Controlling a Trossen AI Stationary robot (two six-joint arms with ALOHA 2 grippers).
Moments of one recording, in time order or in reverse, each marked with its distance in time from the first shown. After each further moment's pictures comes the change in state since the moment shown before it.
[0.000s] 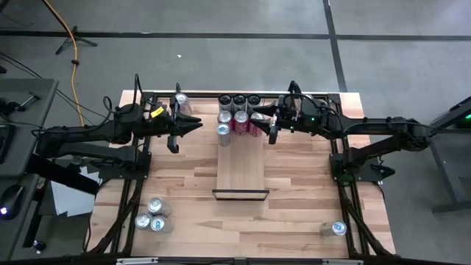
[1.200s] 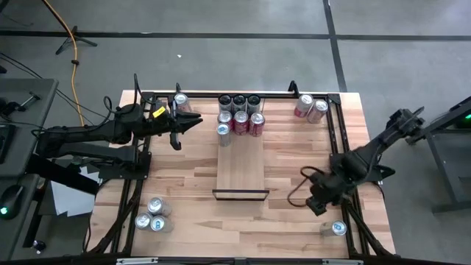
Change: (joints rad) left arm 0.000 0.000 -0.001 -0.015 -0.100 0.000; right arm 0.789 0.002 0.156 -1.339 -0.446 1.491
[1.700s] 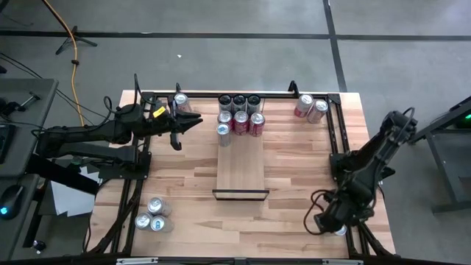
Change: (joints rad) left arm 0.000 0.000 0.000 -0.002 0.000 0.028; right arm 0.235 0.131 -0.009 0.076 -0.111 0.486
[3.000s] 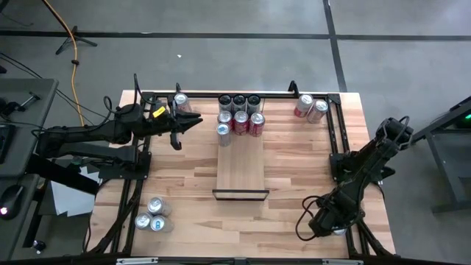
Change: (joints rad) left arm 0.000 0.000 0.000 0.001 -0.004 -0.001; right arm -0.011 0.130 -0.083 0.088 -0.058 -0.140
